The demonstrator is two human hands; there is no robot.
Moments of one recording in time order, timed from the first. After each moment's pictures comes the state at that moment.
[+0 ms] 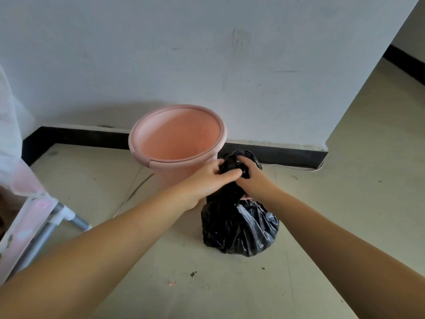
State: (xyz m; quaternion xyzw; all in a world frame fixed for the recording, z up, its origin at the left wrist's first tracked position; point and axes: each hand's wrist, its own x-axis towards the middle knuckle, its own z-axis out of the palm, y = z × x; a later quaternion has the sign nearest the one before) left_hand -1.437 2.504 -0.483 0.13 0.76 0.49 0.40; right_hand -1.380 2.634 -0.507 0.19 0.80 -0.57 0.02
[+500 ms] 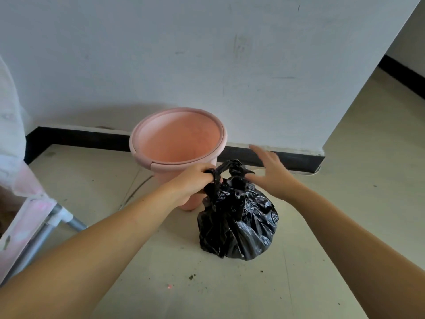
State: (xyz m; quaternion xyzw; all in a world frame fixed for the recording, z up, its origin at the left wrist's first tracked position) left_hand -1.463 2.487 -0.493 0.18 0.79 0.49 0.34; right_hand -1.368 2.665 -0.482 0.16 0.92 -0.35 0.00
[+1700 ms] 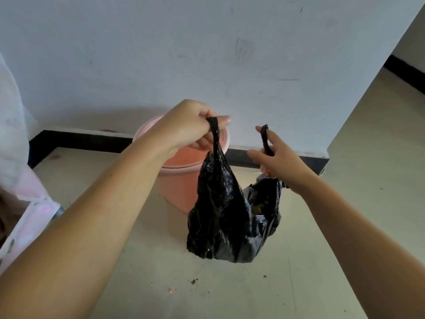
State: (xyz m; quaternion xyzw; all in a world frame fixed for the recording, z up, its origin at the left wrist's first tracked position) left_hand -1.465 2.487 -0.363 0.25 0.81 0.49 0.19; right_hand -1.377 2.669 -0.447 0.14 0.82 -0.55 -0.07
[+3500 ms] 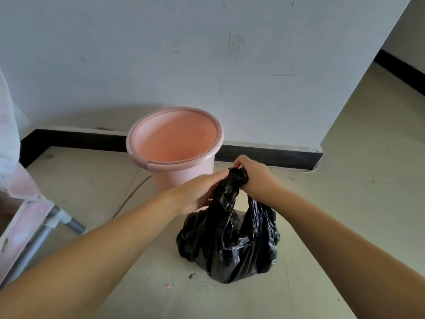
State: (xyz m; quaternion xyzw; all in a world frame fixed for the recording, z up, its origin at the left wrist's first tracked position) left_hand -1.440 2.490 -0.492 0.16 0.64 0.54 0.52; right_hand -1.371 2.638 -0.483 0.12 0.93 -0.34 0.00
